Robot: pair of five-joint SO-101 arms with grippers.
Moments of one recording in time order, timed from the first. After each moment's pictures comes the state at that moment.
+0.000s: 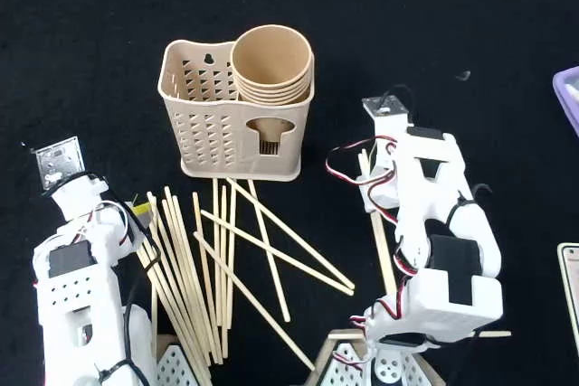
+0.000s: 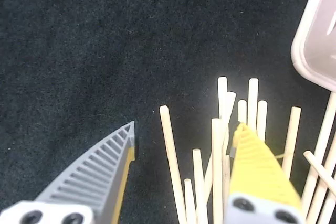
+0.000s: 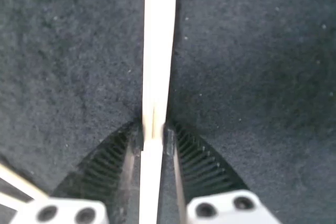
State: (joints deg) left arm -24.7 -62.3 76.8 49.8 1.6; right arm 8.5 6.1 34.8 60.7 19.2
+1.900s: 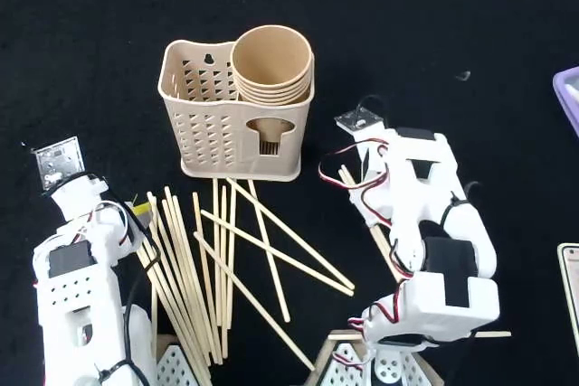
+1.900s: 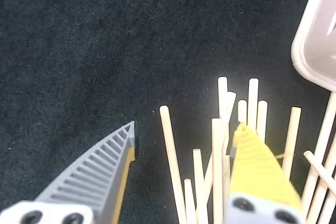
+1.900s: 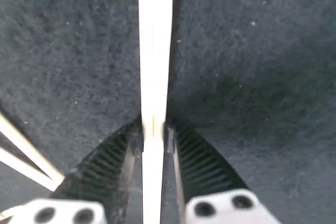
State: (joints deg) left arm -24.8 -62.3 76.8 49.8 1.6; right arm 5.8 5.8 35.9 65.9 32.7
